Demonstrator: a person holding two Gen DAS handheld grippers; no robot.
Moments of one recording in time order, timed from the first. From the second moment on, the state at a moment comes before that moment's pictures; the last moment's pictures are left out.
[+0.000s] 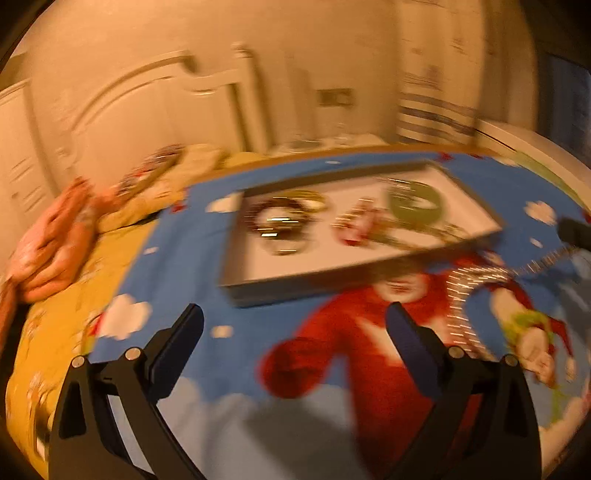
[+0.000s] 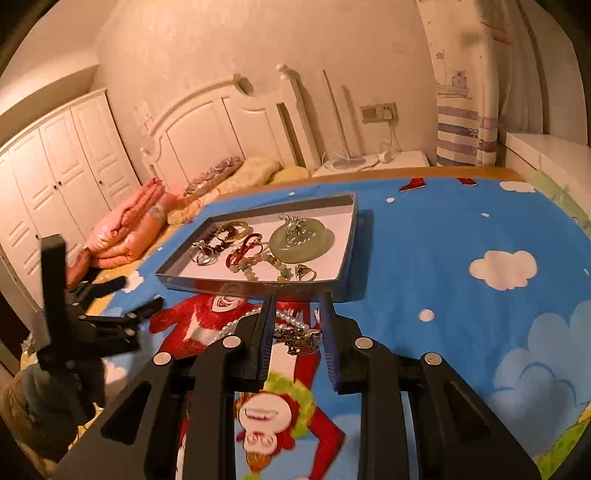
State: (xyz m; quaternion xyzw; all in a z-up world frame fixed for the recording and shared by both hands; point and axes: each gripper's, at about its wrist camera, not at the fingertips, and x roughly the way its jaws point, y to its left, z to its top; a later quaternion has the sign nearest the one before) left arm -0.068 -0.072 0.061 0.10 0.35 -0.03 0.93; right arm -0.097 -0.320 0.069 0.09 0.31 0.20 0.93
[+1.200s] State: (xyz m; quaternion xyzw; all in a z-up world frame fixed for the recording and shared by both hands) left arm -0.059 -0.153 0.030 0.07 0.43 -0.28 0.85; right arm -0.117 -0.452 0.040 0.45 0.25 0.25 0.82
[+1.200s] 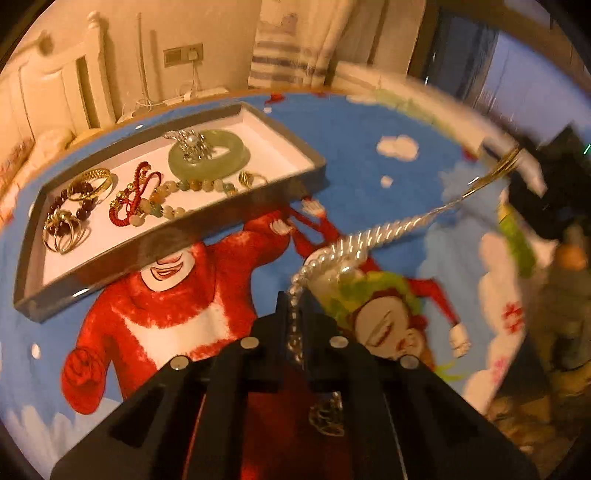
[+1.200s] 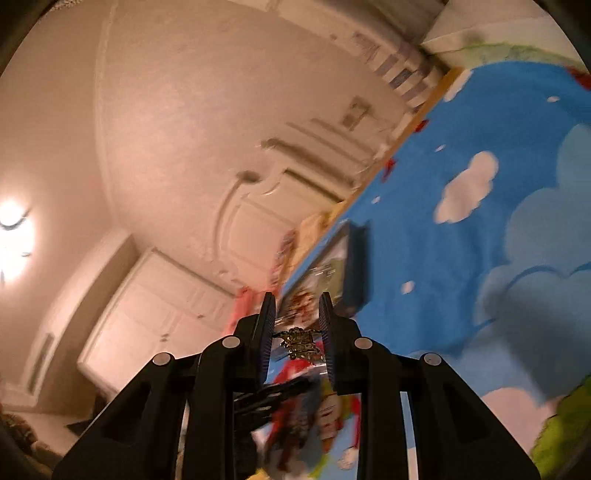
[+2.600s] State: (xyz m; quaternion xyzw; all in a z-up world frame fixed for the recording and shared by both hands) left arm -0.077 -0.043 0.190 0.01 0.28 -0.21 0.94; right arm -0.065 -0.360 0.096 0.27 0.26 0.29 0.88
